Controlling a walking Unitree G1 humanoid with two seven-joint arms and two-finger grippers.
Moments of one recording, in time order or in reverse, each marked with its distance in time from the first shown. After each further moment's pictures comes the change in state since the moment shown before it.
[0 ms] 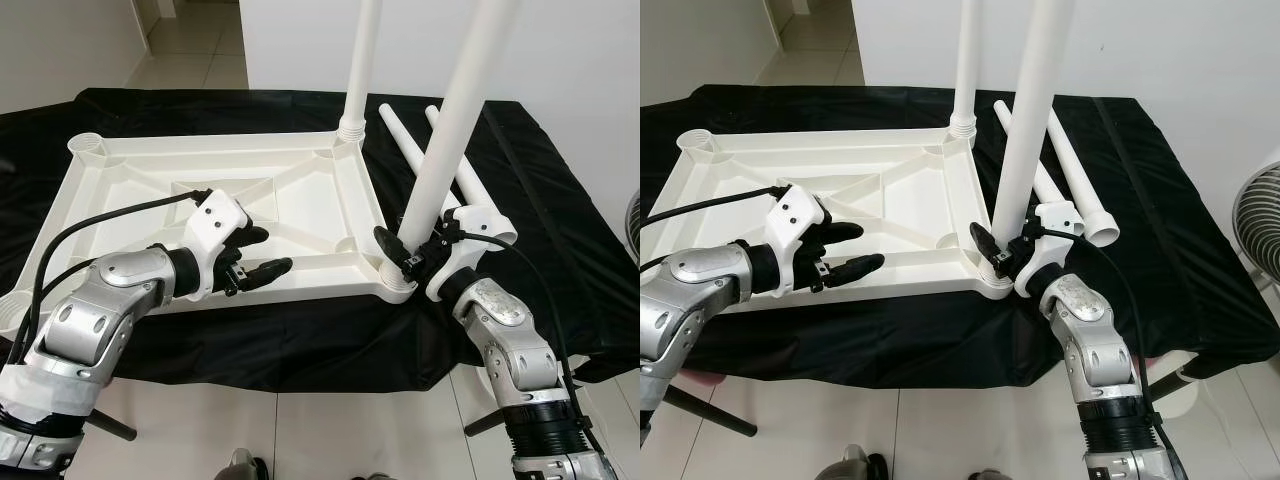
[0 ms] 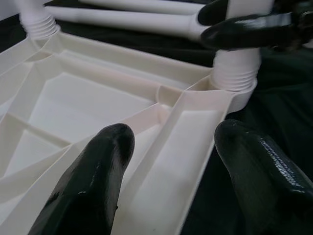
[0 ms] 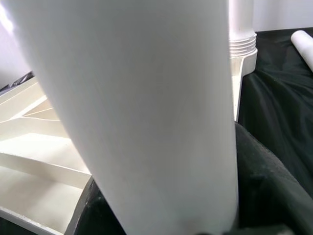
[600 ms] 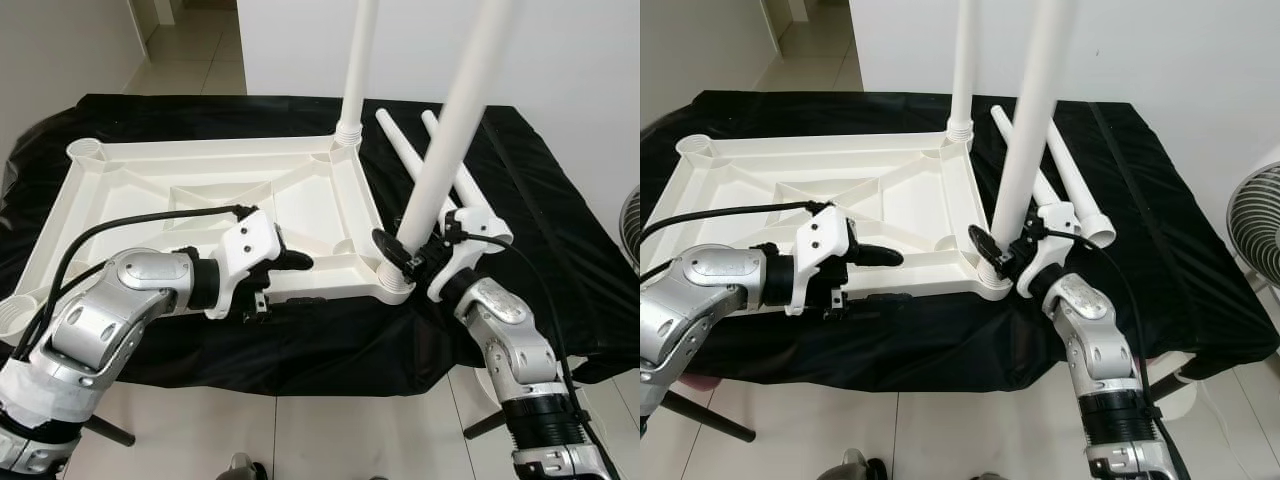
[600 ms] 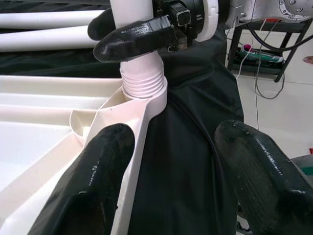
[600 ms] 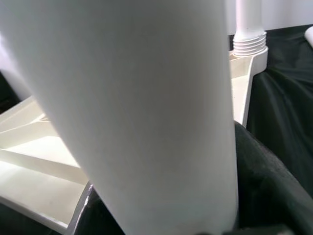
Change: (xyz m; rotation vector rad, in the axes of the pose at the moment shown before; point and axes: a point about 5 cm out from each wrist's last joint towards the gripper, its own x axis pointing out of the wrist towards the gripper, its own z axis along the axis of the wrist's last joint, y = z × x) left arm 0.007 -0.030 0.010 0.127 0.016 -0.306; right arm -0.004 0.001 -0.005 0.069 -0.027 0.104
